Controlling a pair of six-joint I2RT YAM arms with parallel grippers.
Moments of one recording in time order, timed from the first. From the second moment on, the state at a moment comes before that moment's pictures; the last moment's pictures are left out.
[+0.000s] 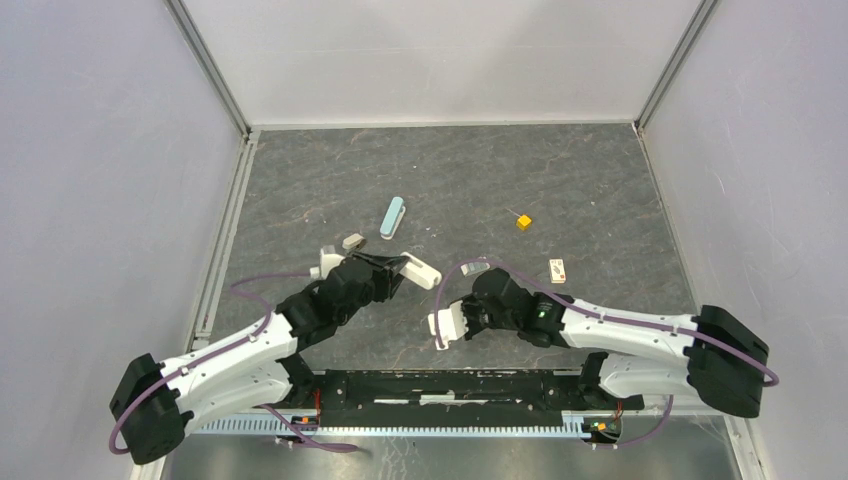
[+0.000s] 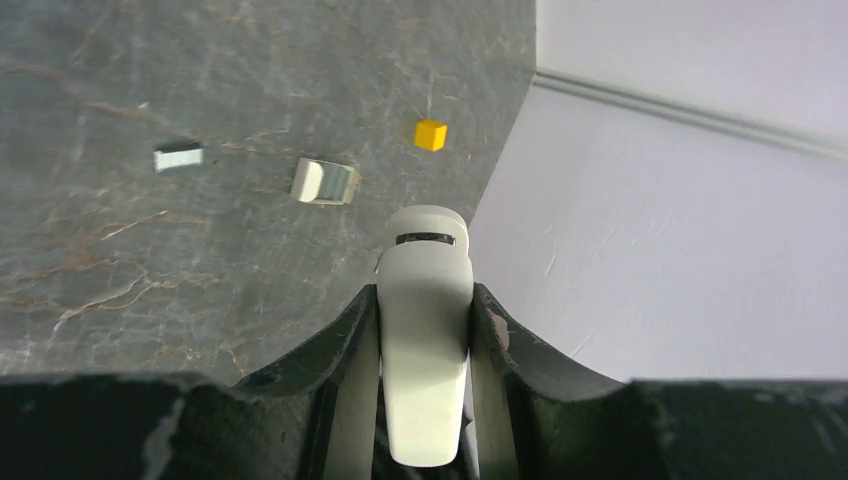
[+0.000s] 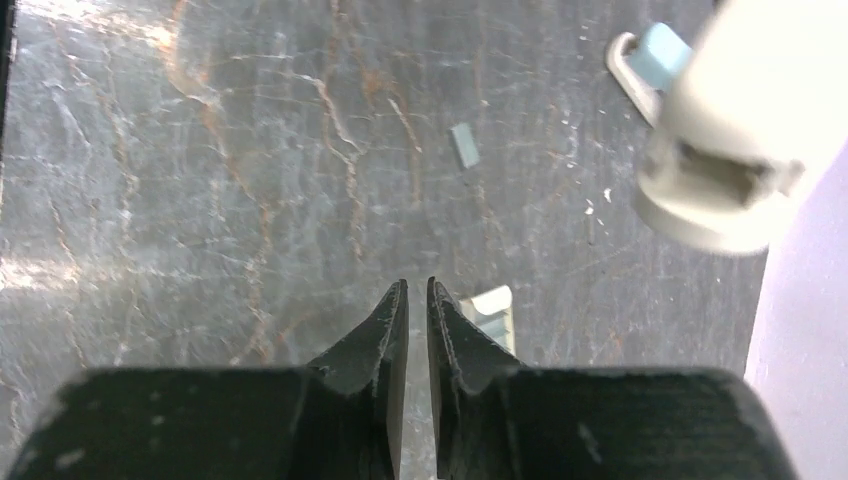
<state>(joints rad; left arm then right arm) -0.85 0.89 0.51 -0.13 -0.36 -1.78 1.05 1.14 0.57 -0.11 -0.10 -0.90</state>
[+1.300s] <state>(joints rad) -0.65 2.22 1.87 -0.60 0.02 0.45 0.48 0.91 0.64 -0.27 -0.65 -0.75</state>
